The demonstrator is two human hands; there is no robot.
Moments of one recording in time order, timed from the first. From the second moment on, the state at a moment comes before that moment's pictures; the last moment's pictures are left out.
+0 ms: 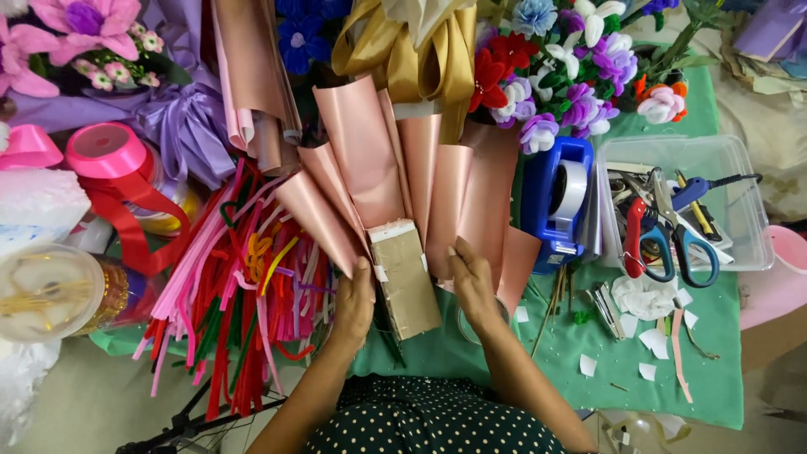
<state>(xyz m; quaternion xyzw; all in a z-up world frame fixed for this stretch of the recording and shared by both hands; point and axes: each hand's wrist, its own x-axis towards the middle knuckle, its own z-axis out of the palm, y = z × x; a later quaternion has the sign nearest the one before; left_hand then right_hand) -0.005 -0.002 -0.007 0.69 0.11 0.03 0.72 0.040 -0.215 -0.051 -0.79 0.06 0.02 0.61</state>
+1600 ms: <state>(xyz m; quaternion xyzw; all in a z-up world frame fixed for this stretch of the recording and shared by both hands) 0.011 -0.072 0.075 0.77 -0.18 -0.03 0.61 0.024 -0.253 0.037 -0.75 -0.06 -0.21 0.63</state>
